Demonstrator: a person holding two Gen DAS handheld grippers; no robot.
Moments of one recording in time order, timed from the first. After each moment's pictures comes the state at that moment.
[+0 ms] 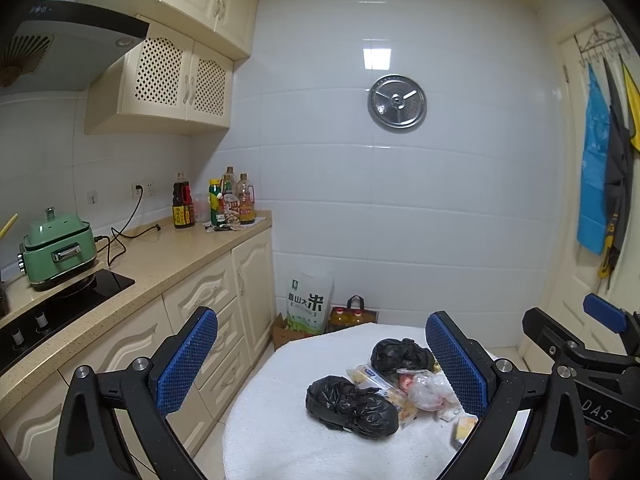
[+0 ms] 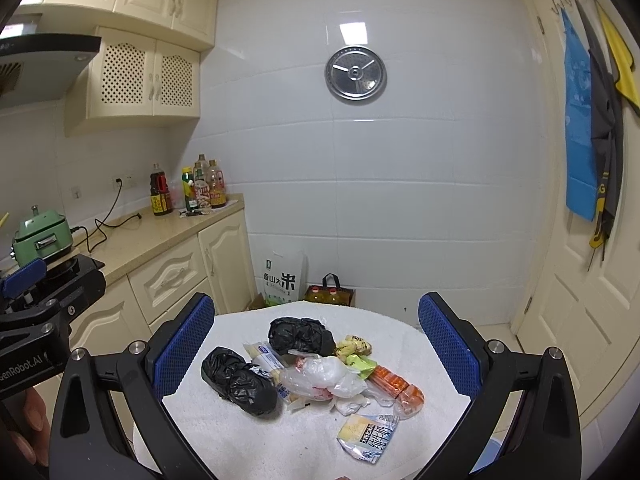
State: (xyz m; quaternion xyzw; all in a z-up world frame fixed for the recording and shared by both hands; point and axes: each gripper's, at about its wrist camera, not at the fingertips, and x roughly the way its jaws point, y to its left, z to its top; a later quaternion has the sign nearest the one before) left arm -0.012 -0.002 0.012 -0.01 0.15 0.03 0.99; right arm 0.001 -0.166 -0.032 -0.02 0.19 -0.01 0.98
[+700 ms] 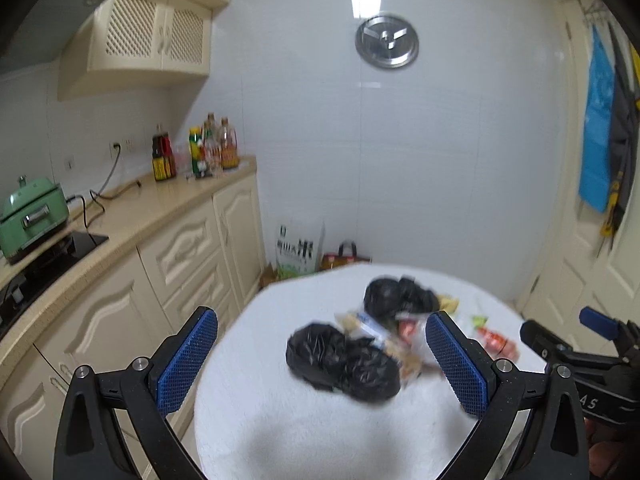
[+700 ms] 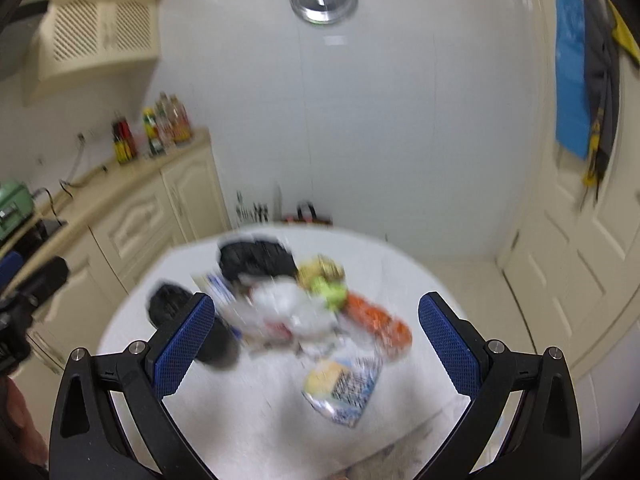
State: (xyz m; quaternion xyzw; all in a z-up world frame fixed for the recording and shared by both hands) left arm 0.057 -0.015 -0.045 -0.01 0.26 0.03 0.96; right arm 0.042 -0.212 -0.121 0.01 0.33 -0.06 0.94
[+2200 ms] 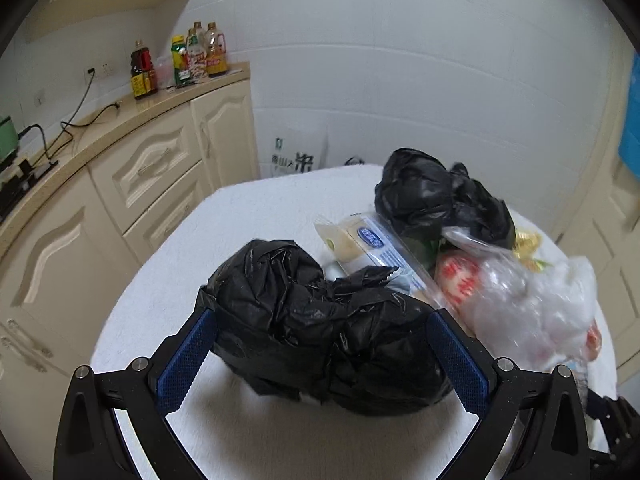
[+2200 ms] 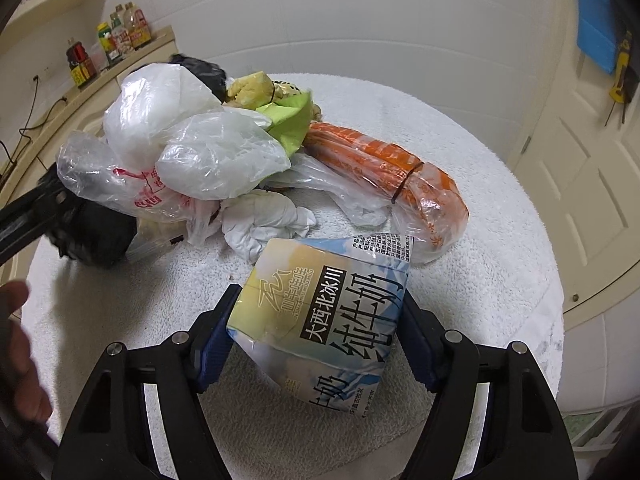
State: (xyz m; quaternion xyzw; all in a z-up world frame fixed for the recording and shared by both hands) left arm 0.239 -0.035 -0.193 -0.03 0.38 0.03 0.93; right arm 0.086 -0.261 -0.269 0.04 0.49 -0.07 0.87
